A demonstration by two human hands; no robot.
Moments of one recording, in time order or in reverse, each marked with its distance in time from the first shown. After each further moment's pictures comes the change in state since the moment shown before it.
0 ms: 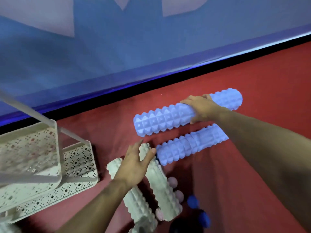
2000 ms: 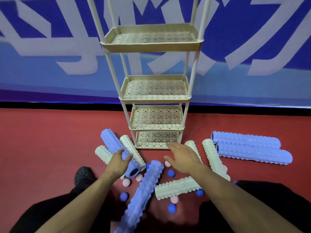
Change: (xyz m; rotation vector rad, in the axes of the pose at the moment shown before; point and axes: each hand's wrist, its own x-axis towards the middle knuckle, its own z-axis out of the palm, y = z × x) left_hand -0.427 -0.192 -0.262 0.021 0.472 -0.286; right_hand -0.326 -0.525 -0.083 0.190 0.072 -0.330
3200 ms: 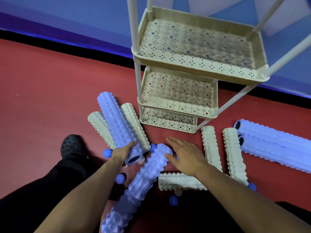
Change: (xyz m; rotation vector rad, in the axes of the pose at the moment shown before) left_hand 0.149 -0.118 0.090 -0.654 -0.082 -0.820; right_hand 0.119 0.001 0.099 -0.048 -0.291 -0.068
